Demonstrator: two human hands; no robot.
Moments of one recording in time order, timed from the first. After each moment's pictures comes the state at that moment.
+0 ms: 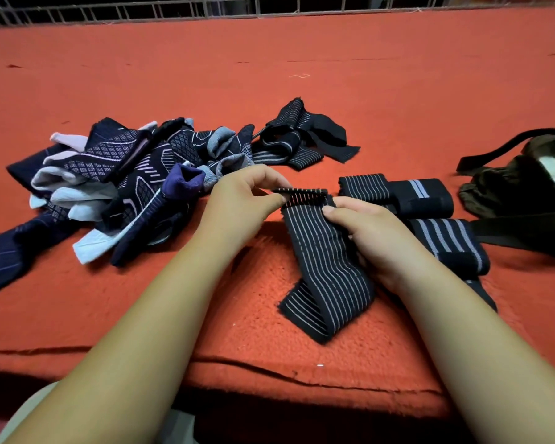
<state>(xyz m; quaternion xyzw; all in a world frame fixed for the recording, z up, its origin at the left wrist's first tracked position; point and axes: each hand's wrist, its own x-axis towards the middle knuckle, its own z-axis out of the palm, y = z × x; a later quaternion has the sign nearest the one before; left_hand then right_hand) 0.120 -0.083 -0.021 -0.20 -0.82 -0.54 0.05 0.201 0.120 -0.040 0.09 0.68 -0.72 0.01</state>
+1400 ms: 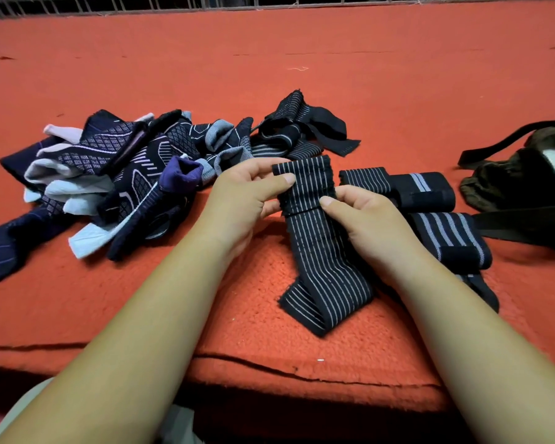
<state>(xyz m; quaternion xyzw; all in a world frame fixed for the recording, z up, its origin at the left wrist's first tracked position) 0.125 -0.071 -0.020 -0.12 -0.63 -0.76 -0.11 0.207 0.115 -0.034 0.05 0.76 -0.65 -0.06</state>
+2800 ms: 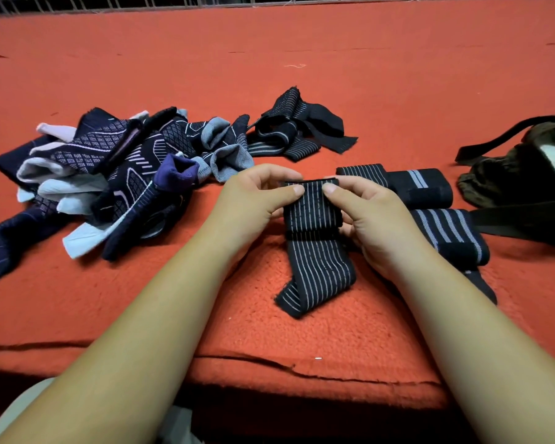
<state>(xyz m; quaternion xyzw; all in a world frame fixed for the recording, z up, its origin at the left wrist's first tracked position) 0.128 -0.065 -0.031 -0.14 -0.70 -0.70 -0.10 0.194 0.120 -0.044 0.07 0.65 -0.75 -0.08</state>
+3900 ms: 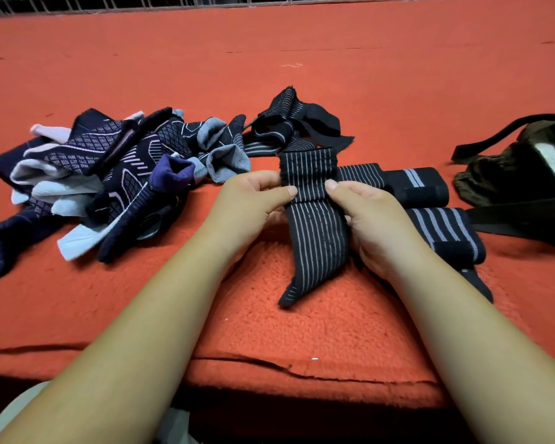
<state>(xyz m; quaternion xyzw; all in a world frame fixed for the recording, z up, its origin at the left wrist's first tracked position) 0.132 -0.061 -0.031 -0.16 -0.68 -0.70 -0.14 0.191 0.120 -0.047 0.10 0.65 -0.75 -0.09</state>
